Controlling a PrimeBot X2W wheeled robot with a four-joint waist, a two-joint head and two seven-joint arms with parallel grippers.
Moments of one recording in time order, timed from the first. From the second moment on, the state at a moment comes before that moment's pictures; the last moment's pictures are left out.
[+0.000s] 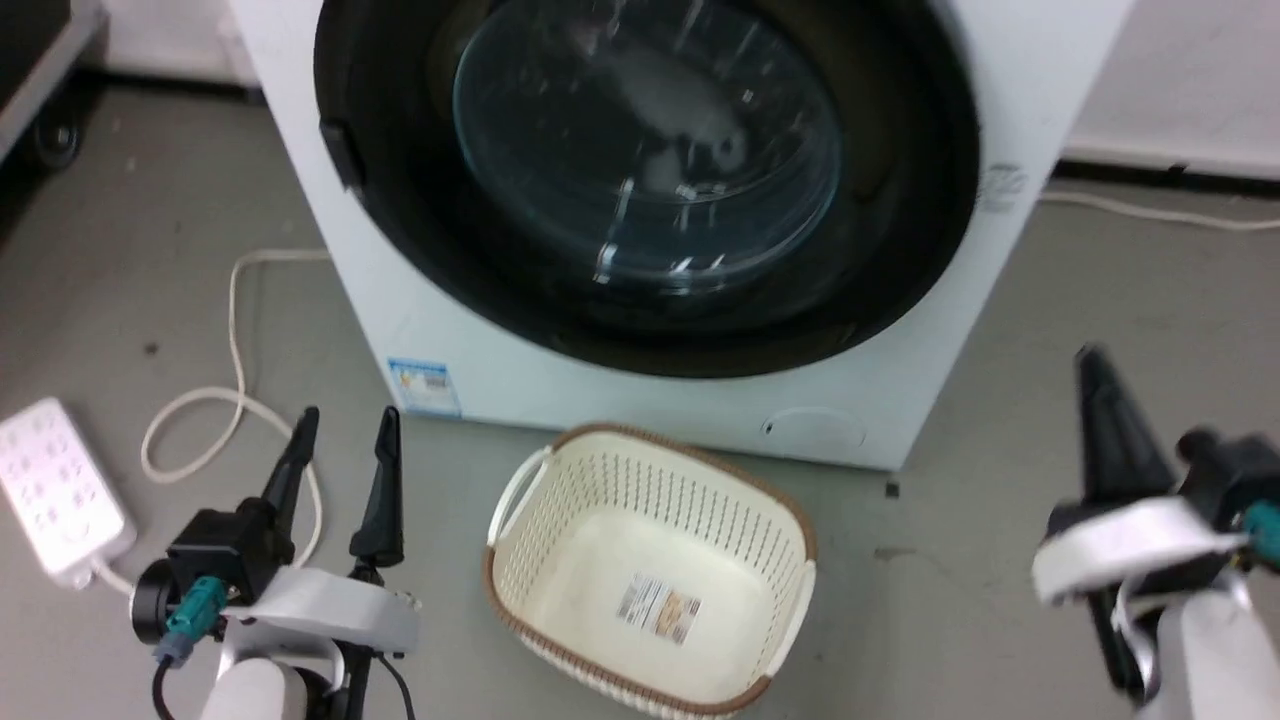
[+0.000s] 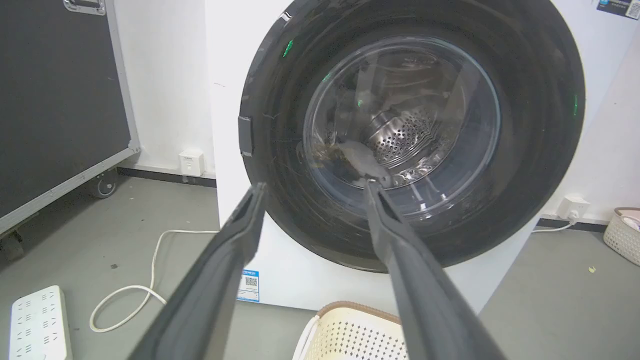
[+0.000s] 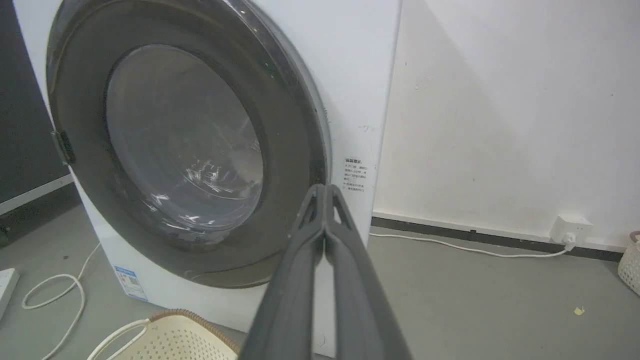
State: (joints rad) left arm -0.18 0.14 0.00 0.19 -0.24 -0.12 -0.26; right arm -0.32 -0.05 -0.18 0.30 -0.01 0.13 -0.26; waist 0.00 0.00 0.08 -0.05
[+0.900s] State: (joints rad) left arm -0.14 0.15 -0.08 0.25 -0.24 -0.10 -0.17; right arm 0.02 -0.05 -0.14 0.09 0.10 0.13 -0.12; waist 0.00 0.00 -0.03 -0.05
